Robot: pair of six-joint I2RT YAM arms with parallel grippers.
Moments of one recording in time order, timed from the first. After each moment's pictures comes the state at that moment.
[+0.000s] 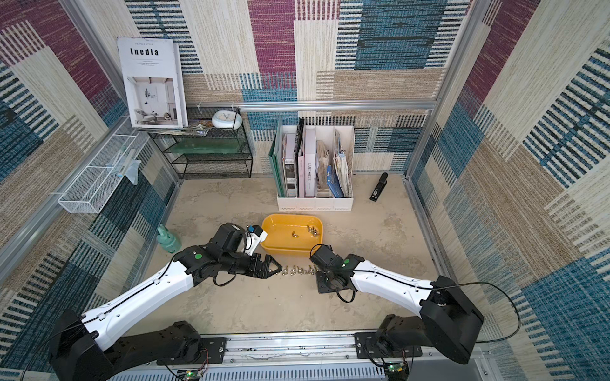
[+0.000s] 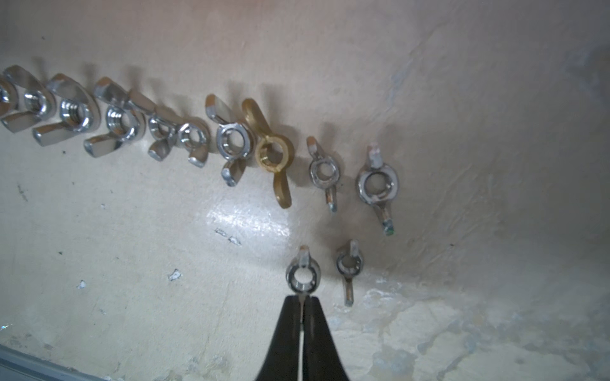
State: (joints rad) left arm -0.63 1.16 0.87 -0.60 0.44 -0.49; right arm 0.86 1.30 0.70 -0.66 0.07 0.68
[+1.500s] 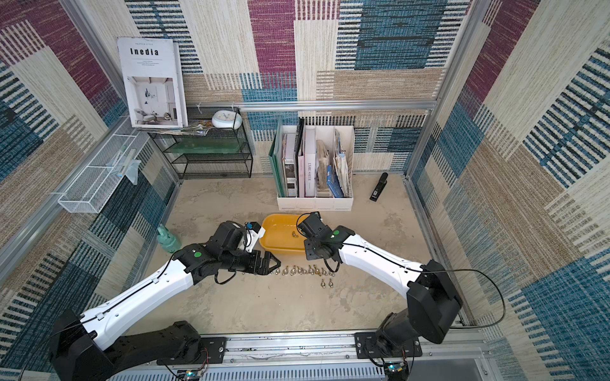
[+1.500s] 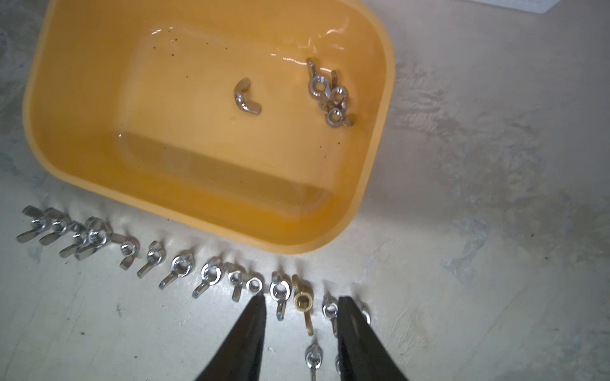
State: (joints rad) left arm -0.64 1.17 0.91 -0.63 0.34 -0.49; right arm 0.77 1.51 1.14 -0.71 0.24 0.48
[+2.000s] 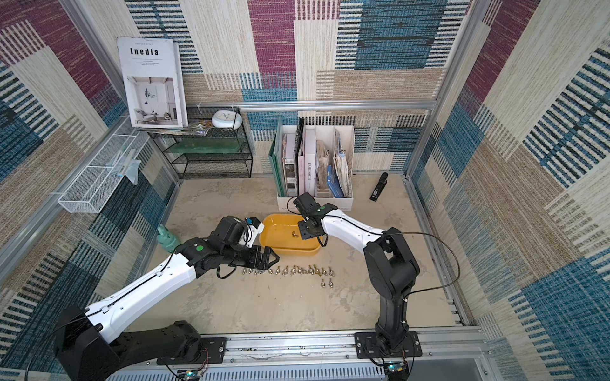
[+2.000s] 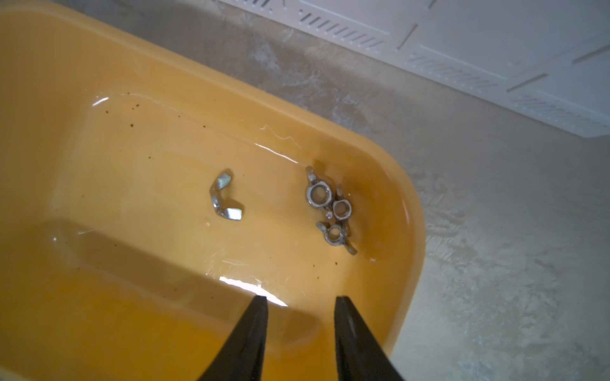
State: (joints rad) left arm -0.60 1.23 0.97 -0.66 0.30 -0.45; right arm 0.64 1.88 1.42 -0.67 0.17 0.27
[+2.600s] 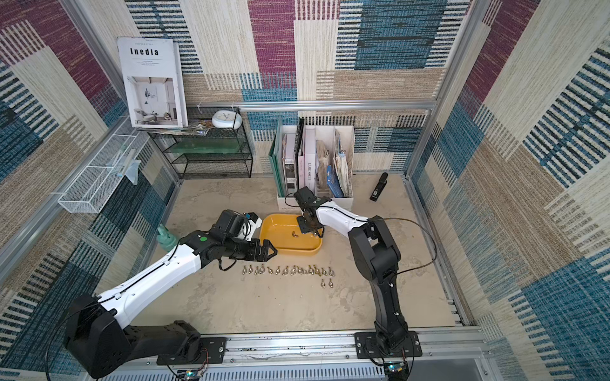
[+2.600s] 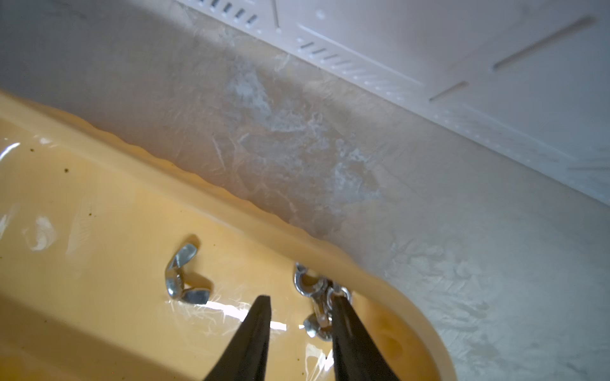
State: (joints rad) left arm -0.53 1.31 1.00 -0.66 0.33 -0.42; right arm 0.59 2.08 1.59 -0.68 0.12 0.16
